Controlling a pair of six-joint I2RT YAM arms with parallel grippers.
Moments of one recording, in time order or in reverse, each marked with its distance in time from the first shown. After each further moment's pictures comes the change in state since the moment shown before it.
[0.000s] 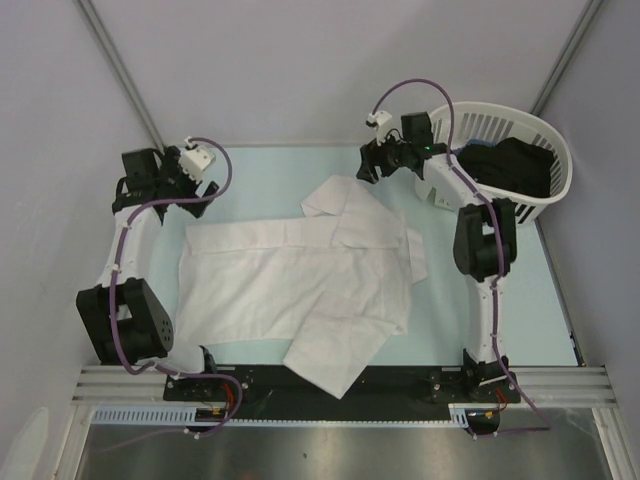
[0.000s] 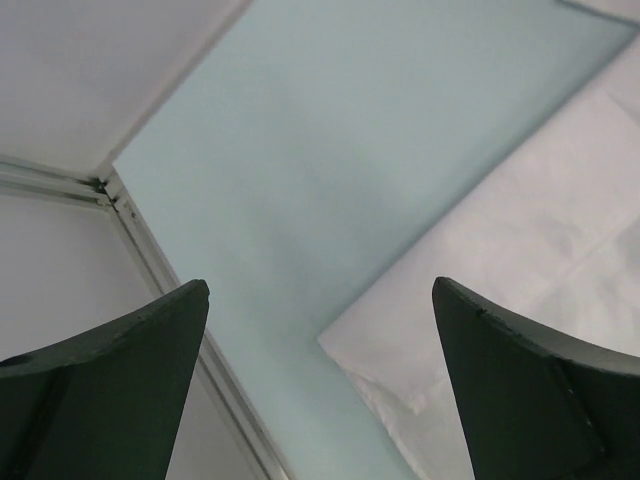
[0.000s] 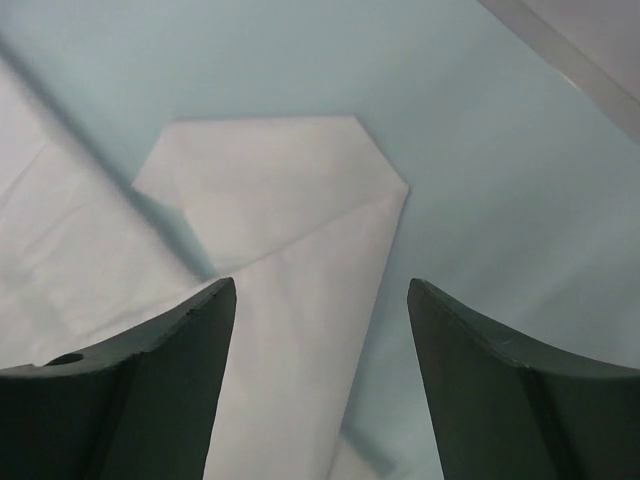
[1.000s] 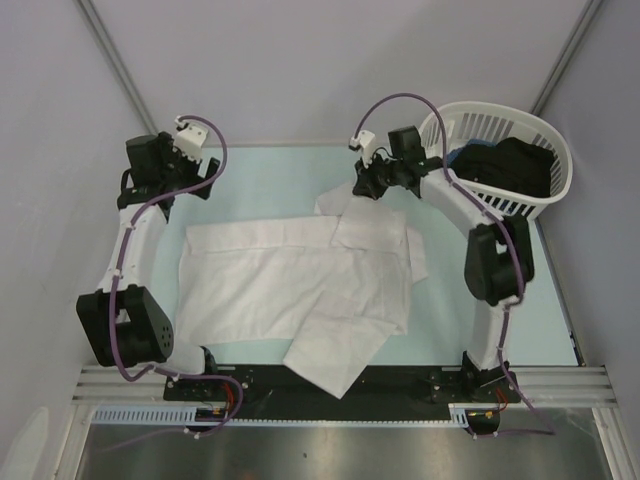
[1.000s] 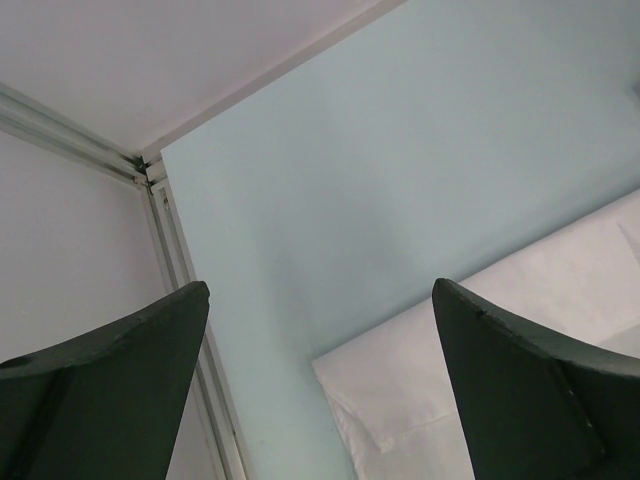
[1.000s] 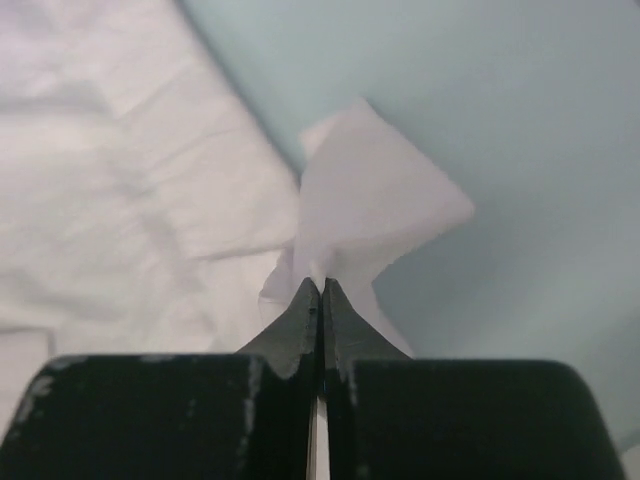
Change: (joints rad) left arm -0.072 -0.029 0.045 0.146 -0.179 -0.334; right arm 0.105 -0.092 -0.135 -0.044 0.001 -0.088
